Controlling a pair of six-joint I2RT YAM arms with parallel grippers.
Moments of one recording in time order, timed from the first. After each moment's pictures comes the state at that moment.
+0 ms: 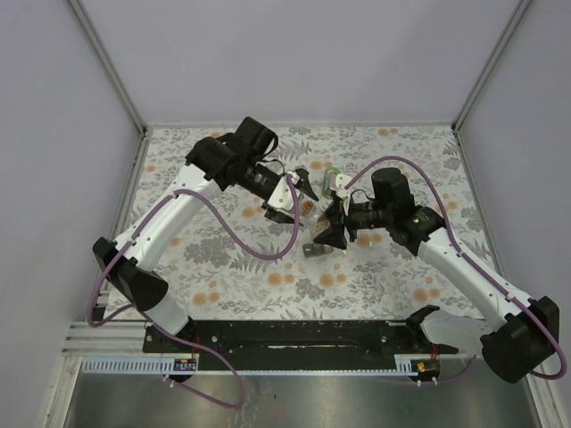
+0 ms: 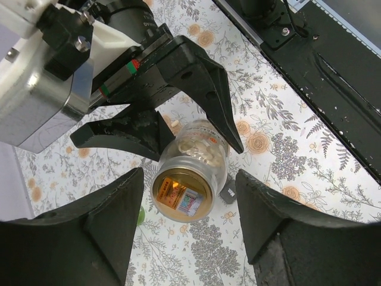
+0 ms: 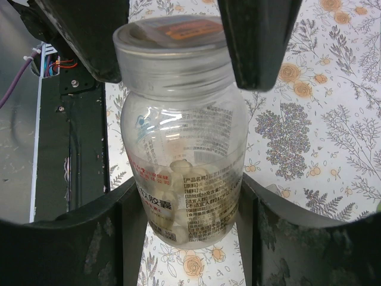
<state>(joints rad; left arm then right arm) -0.67 1.61 1.83 -1.20 1.02 1.37 0.53 1.13 0.96 -0.35 -0.83 -0.32</state>
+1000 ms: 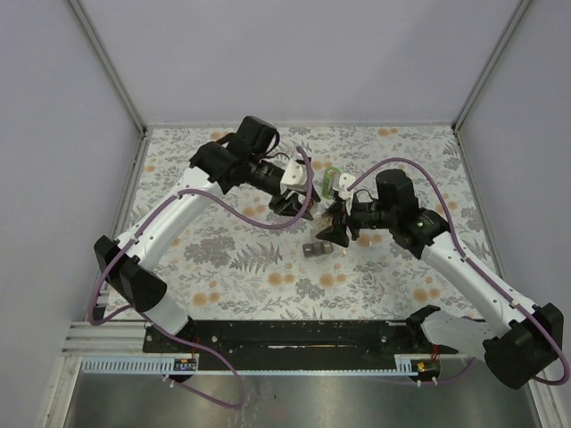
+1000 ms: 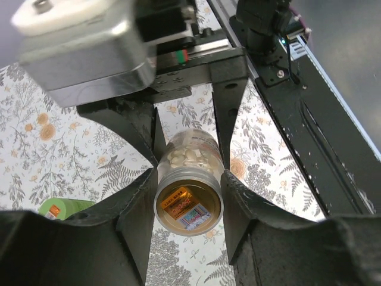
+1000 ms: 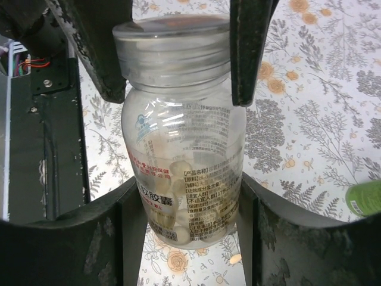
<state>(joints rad) -0.67 1.61 1.76 -1.00 1.05 0.99 0.53 1.10 0.94 -0.33 -0.77 -0.34</state>
